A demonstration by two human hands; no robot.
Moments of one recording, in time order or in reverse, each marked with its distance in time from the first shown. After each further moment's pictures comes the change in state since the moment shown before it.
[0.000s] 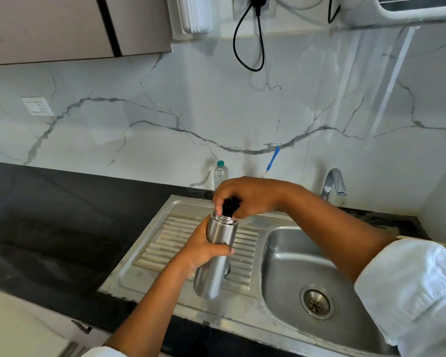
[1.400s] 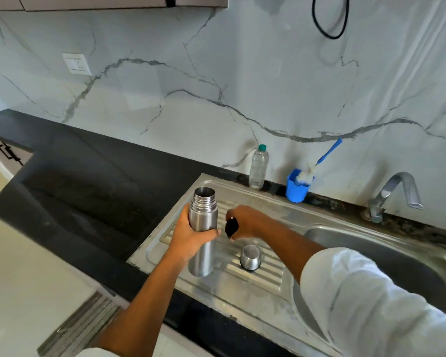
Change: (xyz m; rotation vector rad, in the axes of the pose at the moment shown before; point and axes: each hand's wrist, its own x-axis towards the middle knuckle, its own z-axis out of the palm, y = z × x) left_hand -0.009 -0.051 -0.087 -0.059 0.458 -0.133; right_hand 0.162 0.056 0.155 -0.150 -0.041 0.292
